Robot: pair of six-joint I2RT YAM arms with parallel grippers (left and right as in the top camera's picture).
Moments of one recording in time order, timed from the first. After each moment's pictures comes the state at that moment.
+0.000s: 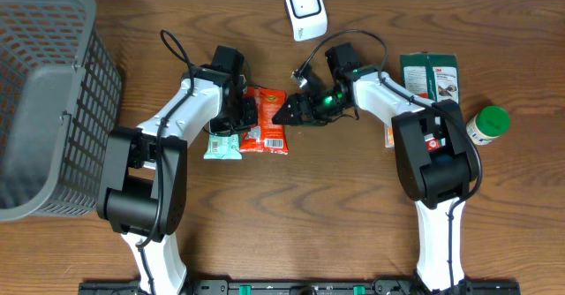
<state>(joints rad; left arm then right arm) -0.25 1.99 1.33 -0.78 0.23 -0.38 0.35 2.27 1.53 -0.57 -0.97 0.12</state>
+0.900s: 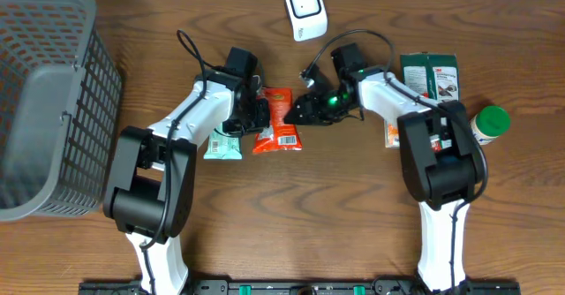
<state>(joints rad) -0.32 1.99 1.33 -0.73 0.26 -0.36 0.32 2.24 1.51 -0.61 -0.83 0.13</state>
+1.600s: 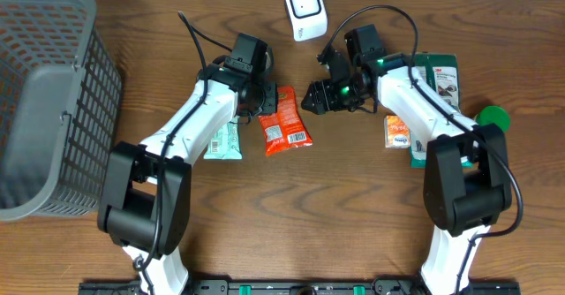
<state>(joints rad) -0.36 1.91 1.38 -0.64 0.16 -0.36 0.31 2.04 1.50 -0.68 -0.51 0.10</state>
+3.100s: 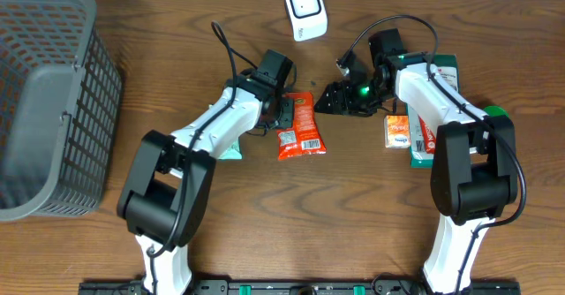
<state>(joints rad) -0.46 1.98 1.36 -0.62 0.10 -0.38 0.20 2.09 1.50 -0.77 -0.68 0.09</state>
